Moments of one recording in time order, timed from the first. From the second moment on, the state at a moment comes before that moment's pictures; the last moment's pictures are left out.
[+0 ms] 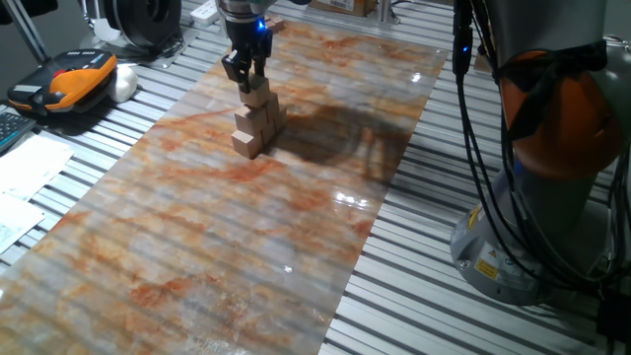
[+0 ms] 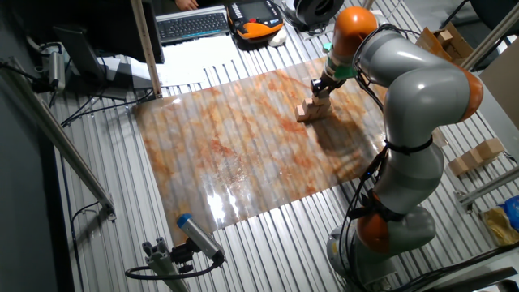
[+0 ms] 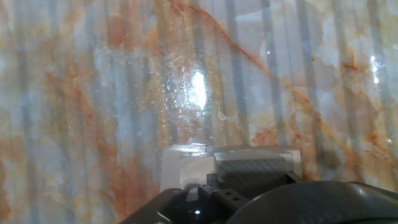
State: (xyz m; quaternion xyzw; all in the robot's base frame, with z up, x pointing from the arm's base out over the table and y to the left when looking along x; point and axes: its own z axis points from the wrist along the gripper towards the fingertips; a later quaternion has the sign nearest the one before) arm 0.593 -0.087 0.160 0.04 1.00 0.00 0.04
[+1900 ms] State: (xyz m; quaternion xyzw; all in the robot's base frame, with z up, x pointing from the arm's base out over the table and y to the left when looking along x) arm 0.592 -0.084 0.157 0.04 1.00 0.00 0.03
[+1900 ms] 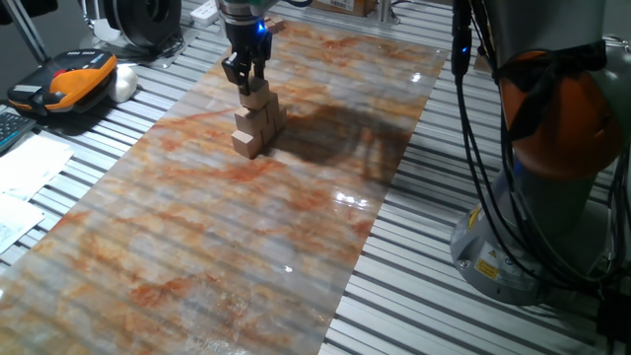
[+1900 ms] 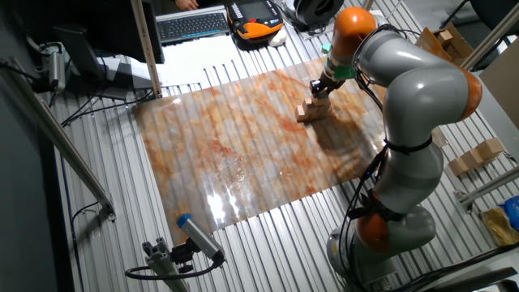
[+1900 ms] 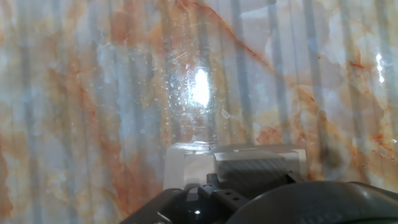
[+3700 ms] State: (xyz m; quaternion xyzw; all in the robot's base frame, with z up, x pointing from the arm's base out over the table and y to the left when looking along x) arm 0.591 -0.082 0.156 0.05 1.00 -0.02 0.04
